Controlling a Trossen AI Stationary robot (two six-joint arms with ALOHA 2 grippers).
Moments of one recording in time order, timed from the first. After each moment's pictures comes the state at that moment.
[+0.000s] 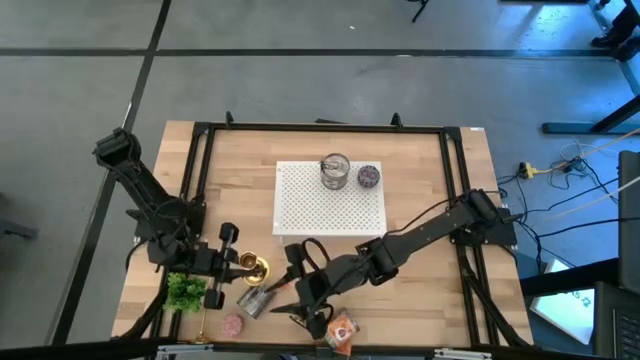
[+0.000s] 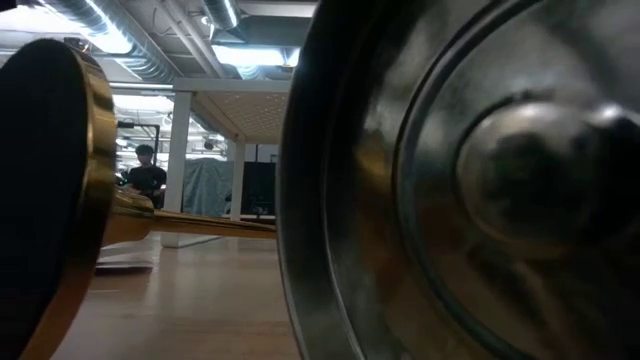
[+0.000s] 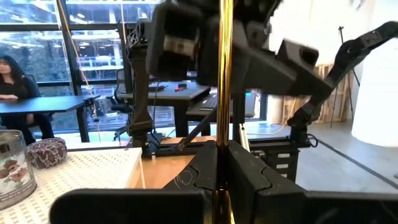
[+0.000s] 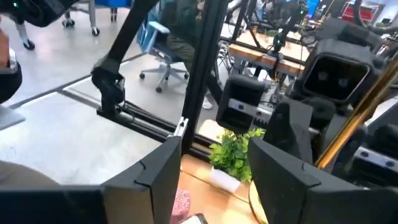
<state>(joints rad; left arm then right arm) -0.95 1.12 0.51 0.80 -0.87 0.13 0.48 2.02 1.84 0.00 0.15 -0.16</state>
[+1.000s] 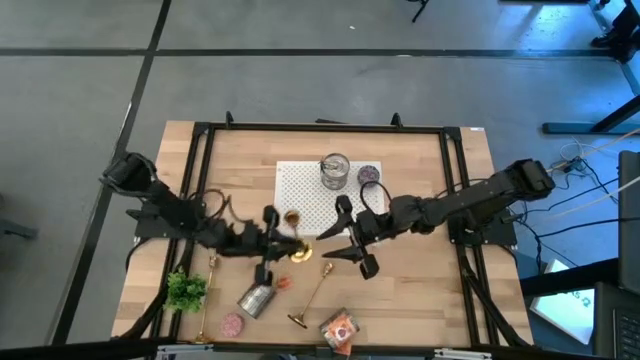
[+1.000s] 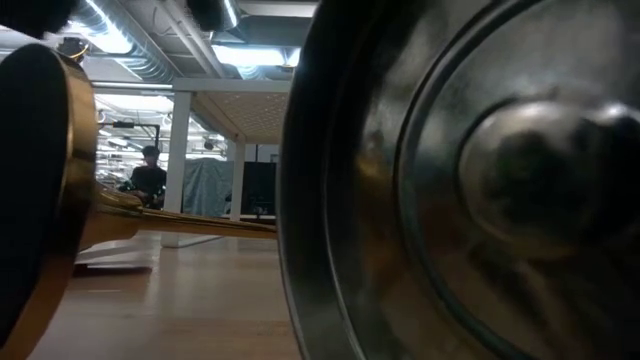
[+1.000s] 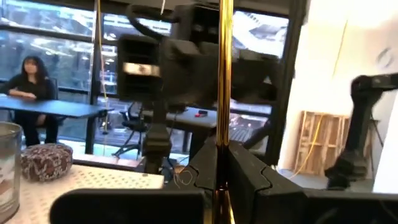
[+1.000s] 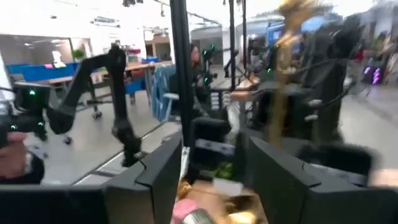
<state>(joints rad) -0.48 1.49 0.53 1.28 -0.50 -0.02 0.31 1.52 0.97 0.65 -0.08 0.12</state>
